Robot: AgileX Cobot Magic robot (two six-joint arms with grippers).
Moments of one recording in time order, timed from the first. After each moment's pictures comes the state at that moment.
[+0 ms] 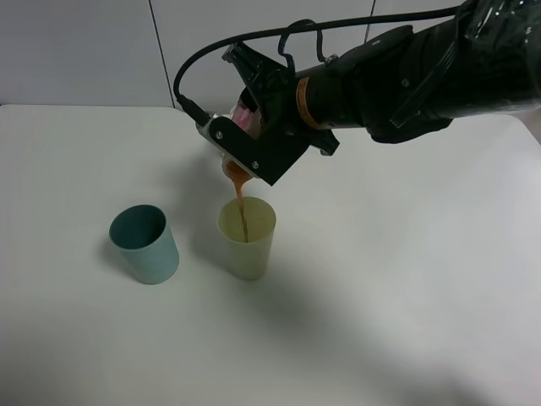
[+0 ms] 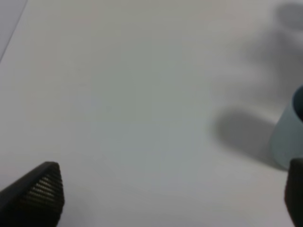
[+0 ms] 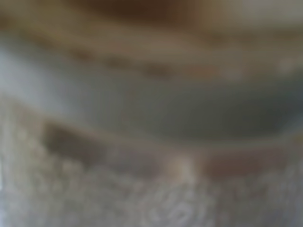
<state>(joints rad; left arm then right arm) 0.03 -0.01 -0.51 0.01 1.05 0.02 0.79 1.72 -1.05 -1.74 0.16 -0.33</state>
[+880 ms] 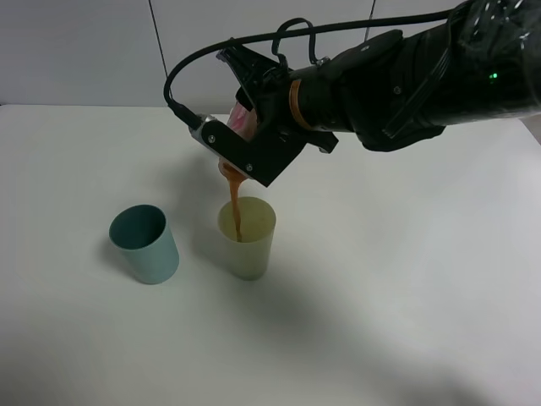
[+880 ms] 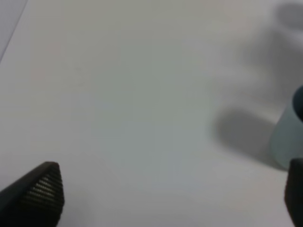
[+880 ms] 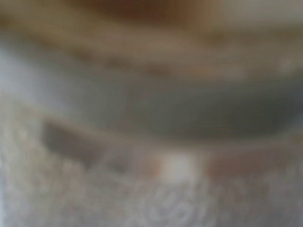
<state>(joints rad) 0.03 -0.01 -0.51 0.01 1.05 0.02 0.83 1.72 -1.05 -1.74 0.25 -0.34</state>
